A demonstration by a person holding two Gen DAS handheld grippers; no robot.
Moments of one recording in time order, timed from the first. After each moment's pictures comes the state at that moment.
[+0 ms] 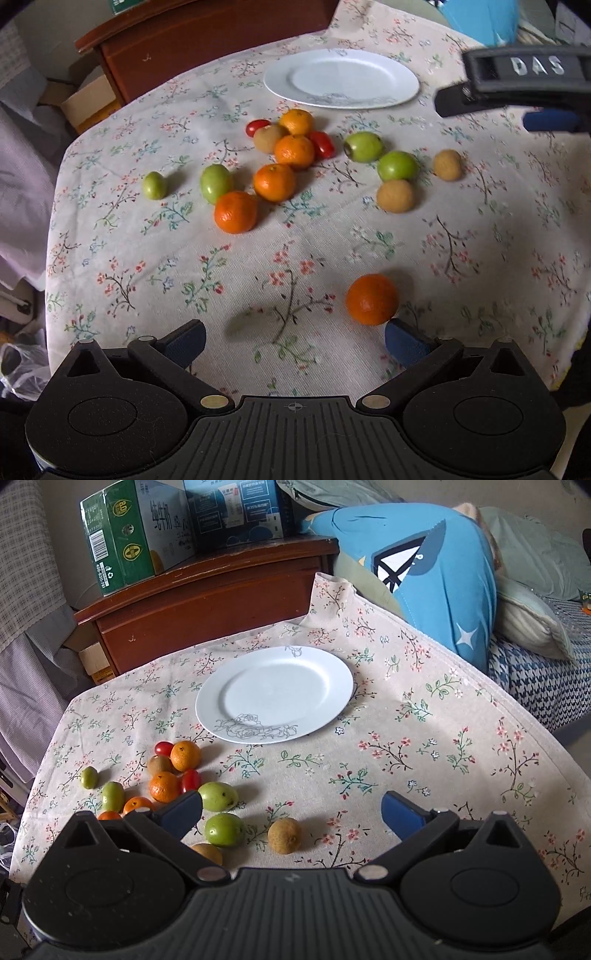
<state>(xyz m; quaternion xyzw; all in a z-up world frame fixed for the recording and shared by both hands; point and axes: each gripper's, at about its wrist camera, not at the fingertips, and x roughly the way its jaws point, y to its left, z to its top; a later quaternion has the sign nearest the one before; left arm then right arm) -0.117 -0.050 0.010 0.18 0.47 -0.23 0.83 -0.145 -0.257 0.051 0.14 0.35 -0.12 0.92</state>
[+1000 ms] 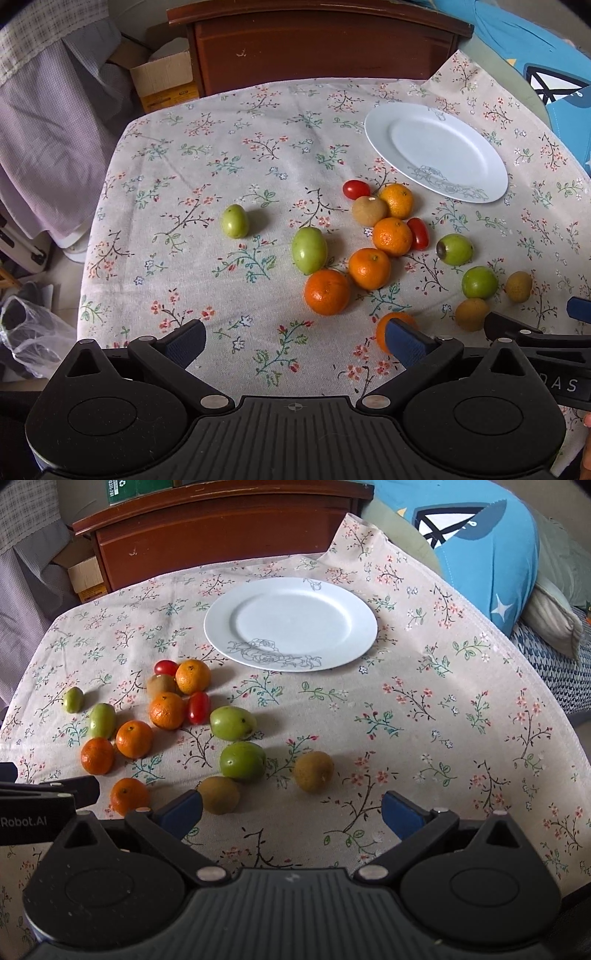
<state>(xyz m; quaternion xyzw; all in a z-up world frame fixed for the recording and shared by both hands) -0.055 -0.026 0.036 0.09 0.48 -0.15 0.86 -0.123 -0.210 0.033 0.07 0.47 -0.13 0.87</state>
